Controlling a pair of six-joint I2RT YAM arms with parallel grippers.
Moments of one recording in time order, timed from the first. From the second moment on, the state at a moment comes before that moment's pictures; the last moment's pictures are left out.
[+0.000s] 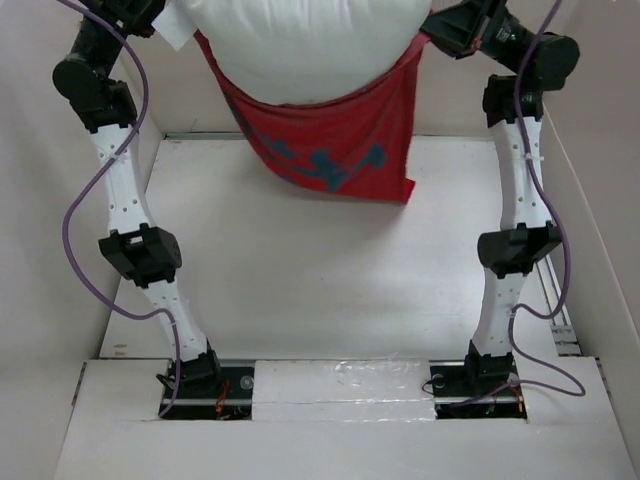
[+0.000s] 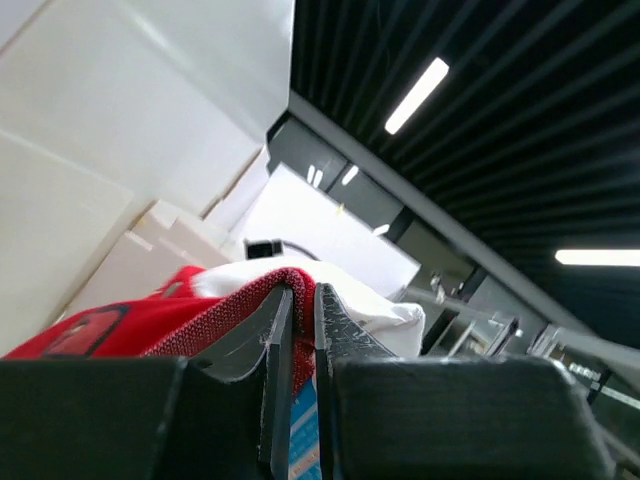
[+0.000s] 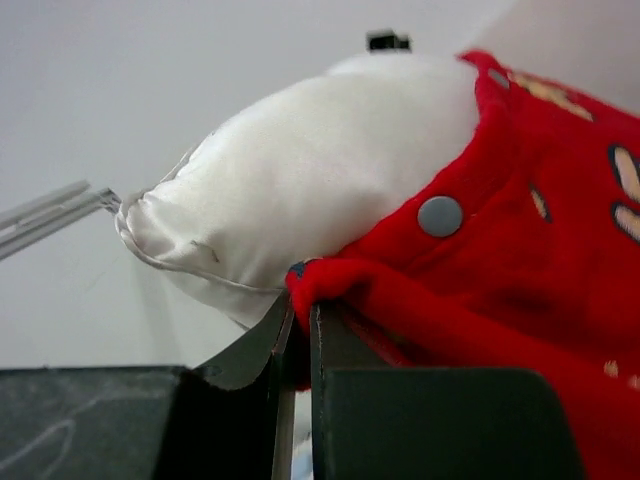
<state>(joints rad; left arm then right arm) 0.26 2.09 2.55 0.76 0.74 -2.05 0.08 2.13 2.70 0.59 -1.03 1.88</state>
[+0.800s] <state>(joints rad) 0.18 1.24 1.59 0.15 0.92 -1.43 0.24 1.50 1.52 0.03 -0.99 0.95</state>
